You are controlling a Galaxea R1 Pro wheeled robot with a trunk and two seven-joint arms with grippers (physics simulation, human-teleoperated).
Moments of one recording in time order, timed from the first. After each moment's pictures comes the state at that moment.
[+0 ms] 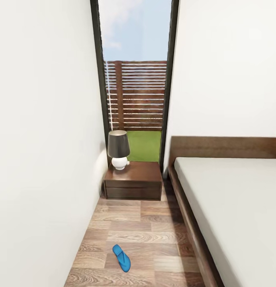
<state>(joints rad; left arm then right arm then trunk) 0.00 0.04 0.02 -0.07 0.01 0.05 -0.03 0.00 0.00 0.00 0.00 0.00 -0.01 0.00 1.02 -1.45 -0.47</state>
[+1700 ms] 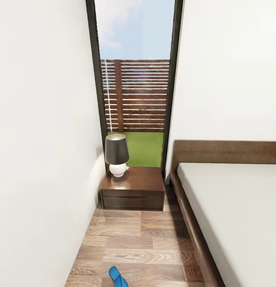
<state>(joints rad) 0.00 0.04 0.02 -0.07 0.01 0.05 -0.03 0.00 0.00 0.00 0.00 0.00 -0.01 0.00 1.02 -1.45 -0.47</state>
